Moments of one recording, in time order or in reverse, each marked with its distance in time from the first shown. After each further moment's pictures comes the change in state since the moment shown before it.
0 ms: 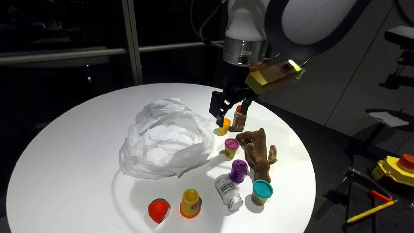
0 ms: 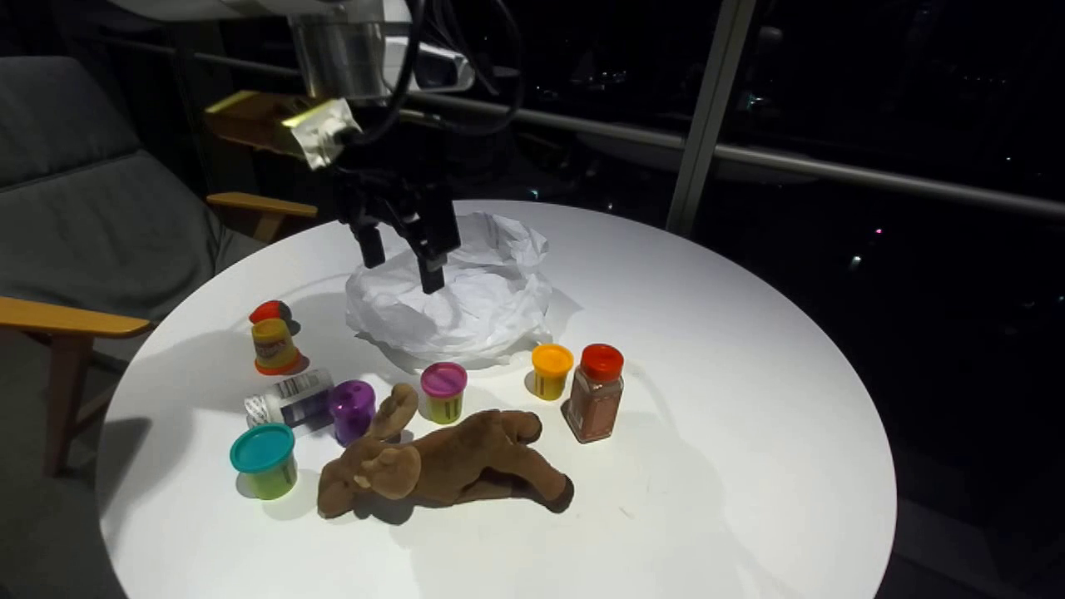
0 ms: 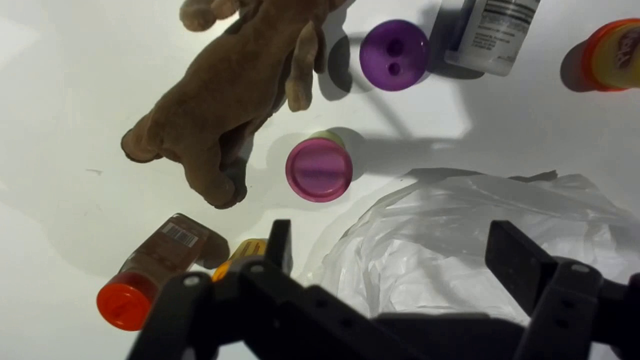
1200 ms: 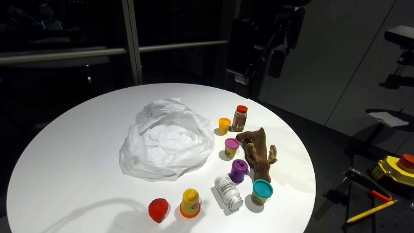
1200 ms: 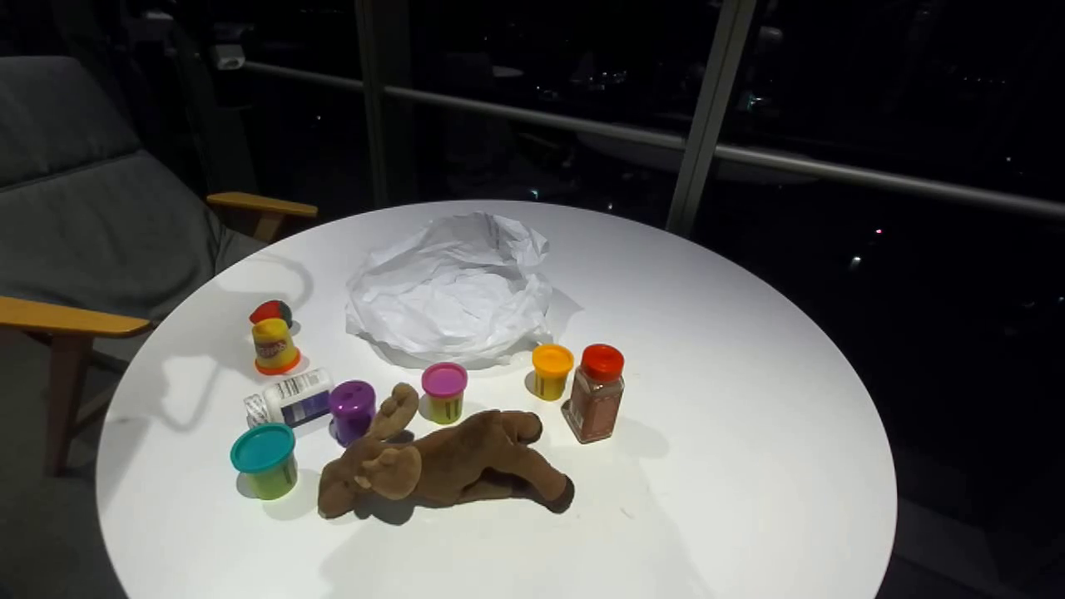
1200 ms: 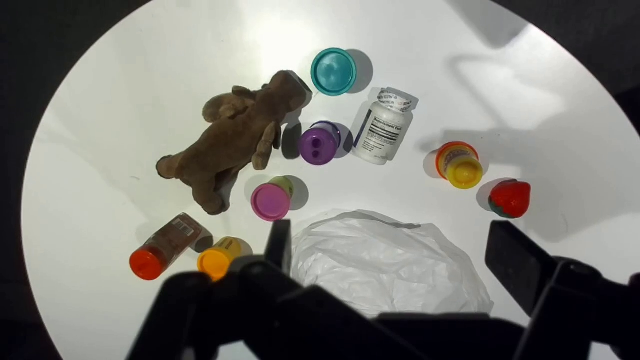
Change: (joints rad) arm -0.016 -0.407 0.280 -0.037 0.117 -0.432 -0.004
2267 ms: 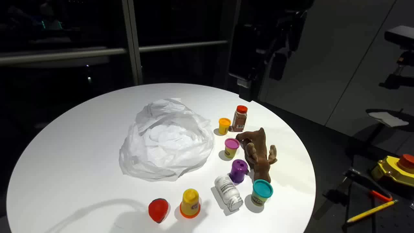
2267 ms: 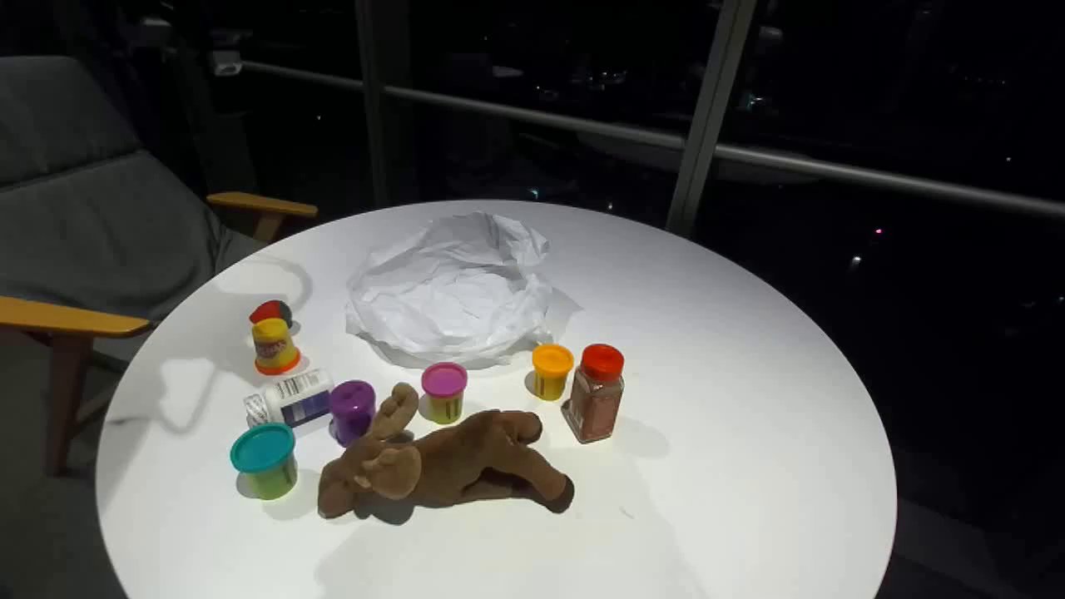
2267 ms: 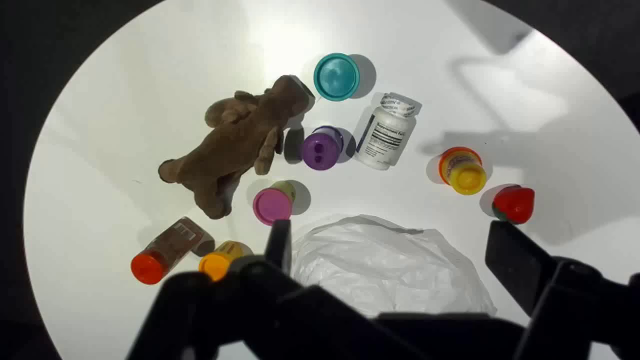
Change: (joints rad) arm -0.015 -0.003 0.017 -0.009 0.000 0.000 0.000
